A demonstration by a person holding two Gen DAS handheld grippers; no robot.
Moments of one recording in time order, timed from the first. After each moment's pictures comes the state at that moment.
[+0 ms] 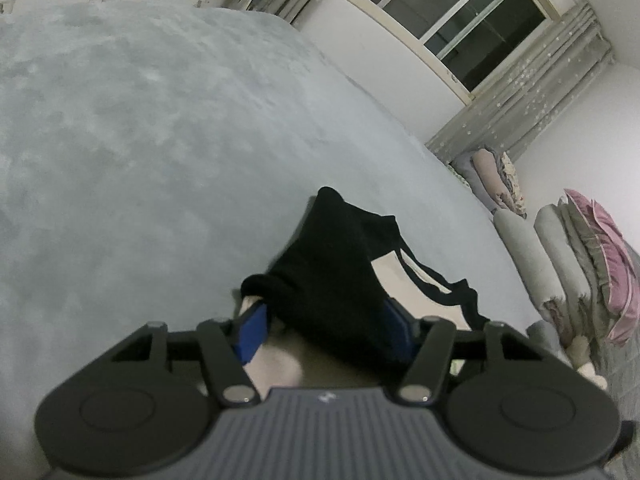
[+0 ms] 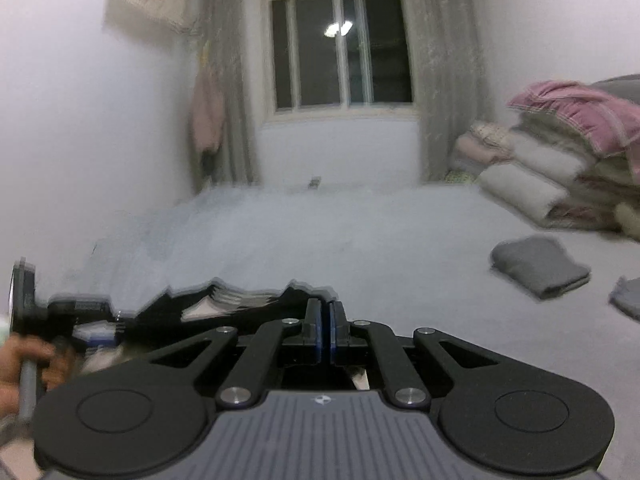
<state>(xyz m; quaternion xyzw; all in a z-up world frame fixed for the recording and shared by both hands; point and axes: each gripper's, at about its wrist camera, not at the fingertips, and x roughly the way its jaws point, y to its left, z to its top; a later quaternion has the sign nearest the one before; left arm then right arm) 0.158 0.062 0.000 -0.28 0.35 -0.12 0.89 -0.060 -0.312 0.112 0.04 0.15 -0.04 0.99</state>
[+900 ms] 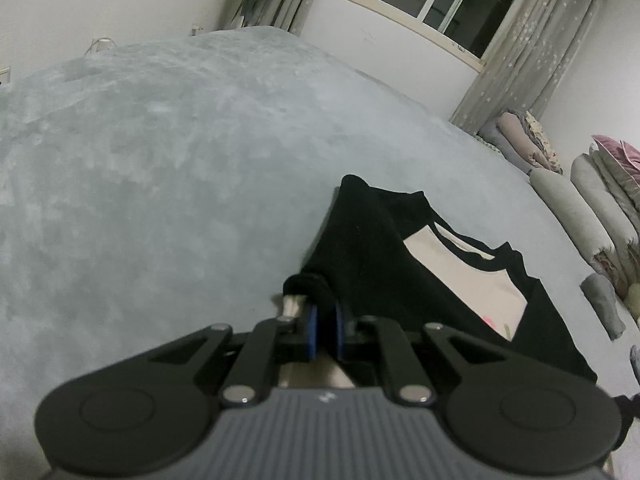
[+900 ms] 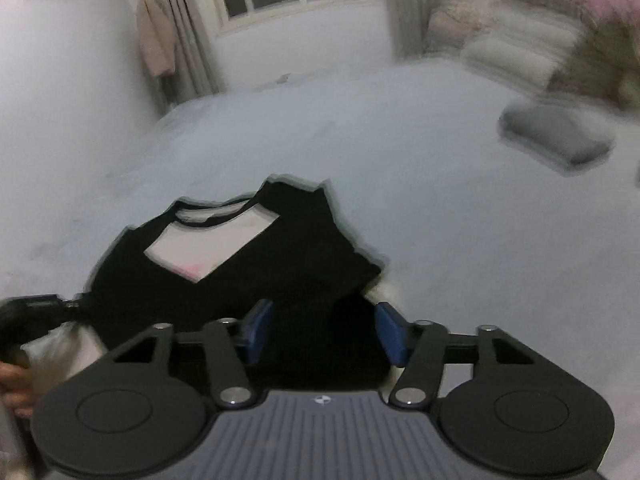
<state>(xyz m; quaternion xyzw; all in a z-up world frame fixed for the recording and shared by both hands) 0.147 0.052 0.005 -0.18 0.36 -0.09 0.91 0.017 -0.322 0.057 0.13 0.30 -0.04 0.94</state>
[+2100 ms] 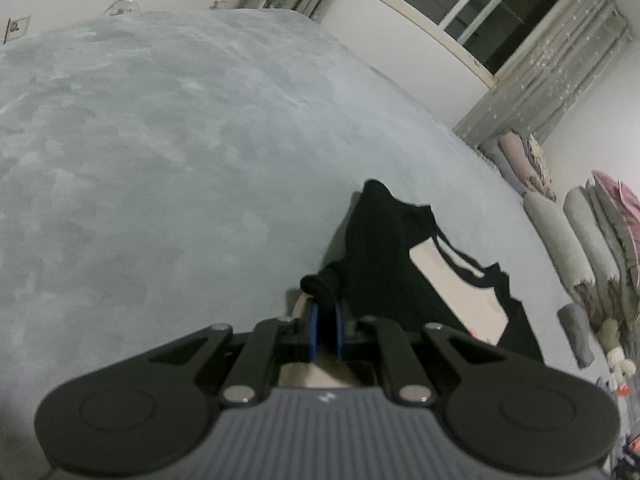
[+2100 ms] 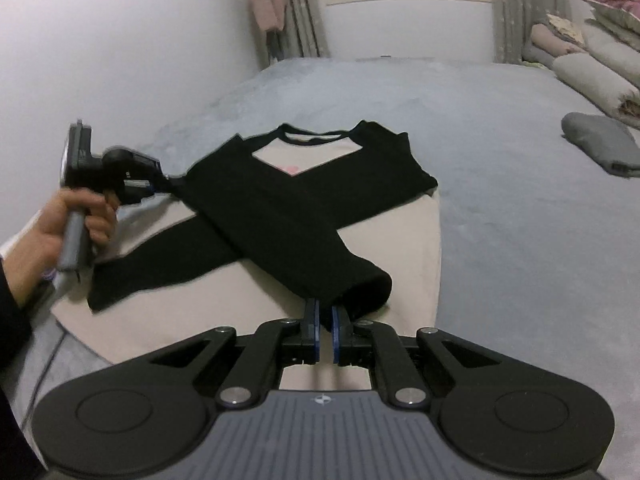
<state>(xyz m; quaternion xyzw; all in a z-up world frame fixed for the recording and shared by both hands) 0.139 0.087 0.012 -0.26 0.37 -0.09 0.89 -0.087 -0.311 0.047 0.05 0.35 0.10 0.93</state>
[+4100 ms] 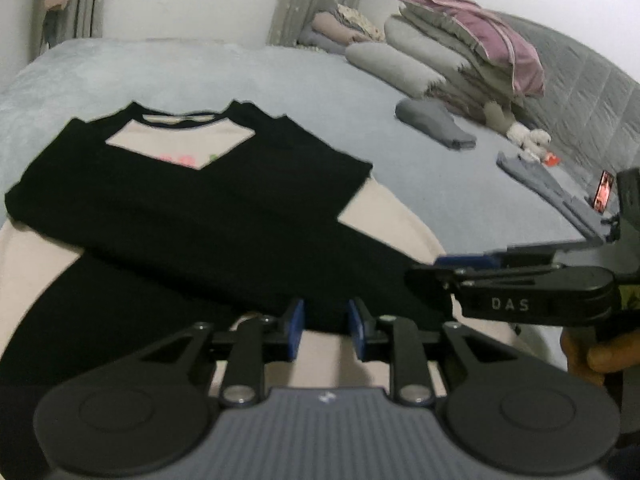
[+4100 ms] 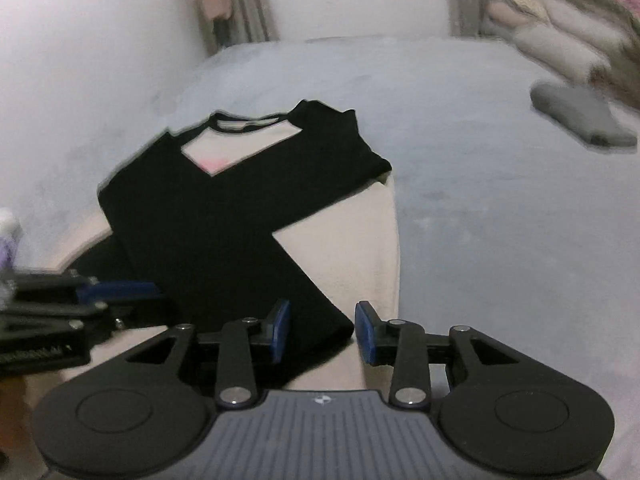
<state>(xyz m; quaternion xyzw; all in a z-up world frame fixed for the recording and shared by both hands) -0.022 -0.109 0.026 -0.01 0.38 -0.32 0.87 -0.021 -0.316 0.006 0.03 0.37 0.03 0.93</state>
